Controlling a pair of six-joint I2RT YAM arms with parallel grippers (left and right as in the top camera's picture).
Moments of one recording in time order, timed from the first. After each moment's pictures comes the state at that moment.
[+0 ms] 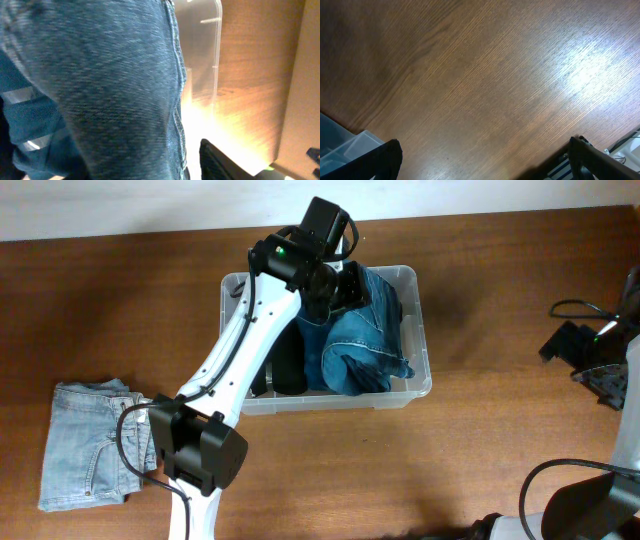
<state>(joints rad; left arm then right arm) -0.54 2.17 2.25 -1.15 0.34 -0.63 -0.51 1.59 1.57 -1.42 0.04 0.33</state>
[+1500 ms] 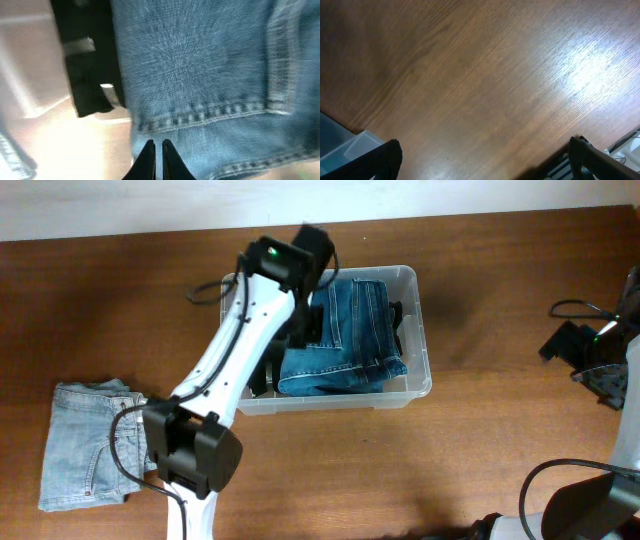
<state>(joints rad) -0.52 2.14 2.17 -1.55 -0.02 -0.36 -0.51 1.59 1.57 -1.42 0.04 0.33</state>
